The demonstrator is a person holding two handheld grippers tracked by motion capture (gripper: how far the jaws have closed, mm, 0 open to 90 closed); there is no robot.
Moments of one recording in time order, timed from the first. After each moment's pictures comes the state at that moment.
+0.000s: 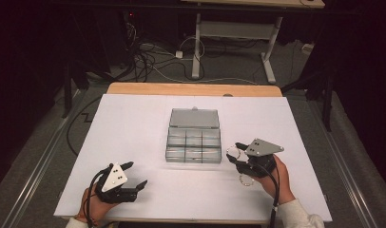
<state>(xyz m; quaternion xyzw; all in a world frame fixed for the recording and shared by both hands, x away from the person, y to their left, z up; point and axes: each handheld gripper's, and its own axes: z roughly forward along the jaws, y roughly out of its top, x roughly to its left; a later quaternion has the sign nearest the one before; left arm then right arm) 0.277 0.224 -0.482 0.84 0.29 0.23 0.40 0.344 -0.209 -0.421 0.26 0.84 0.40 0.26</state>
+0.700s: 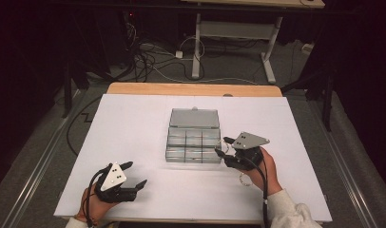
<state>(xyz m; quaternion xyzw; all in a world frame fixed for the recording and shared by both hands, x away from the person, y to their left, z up) 0.279 0.227 -0.483 0.83 0.30 0.22 0.41 0.361 -0.178 -0.415 0.24 0.84 0.41 0.25</state>
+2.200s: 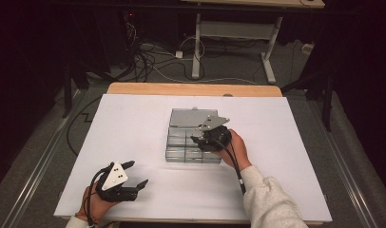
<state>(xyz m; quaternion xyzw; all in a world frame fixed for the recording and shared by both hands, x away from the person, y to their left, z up) 0.281 0.224 -0.482 0.84 0.28 0.22 0.41 0.424 -0.100 -0.424 0.22 0.87 0.37 0.23</state>
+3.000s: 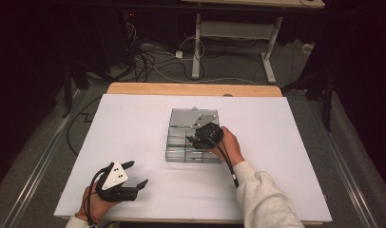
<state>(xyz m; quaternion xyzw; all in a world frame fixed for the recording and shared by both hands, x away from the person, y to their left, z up) 0.282 0.224 -0.482 0.84 0.29 0.22 0.41 0.442 -0.082 -0.438 0.21 0.89 0.33 0.23</state>
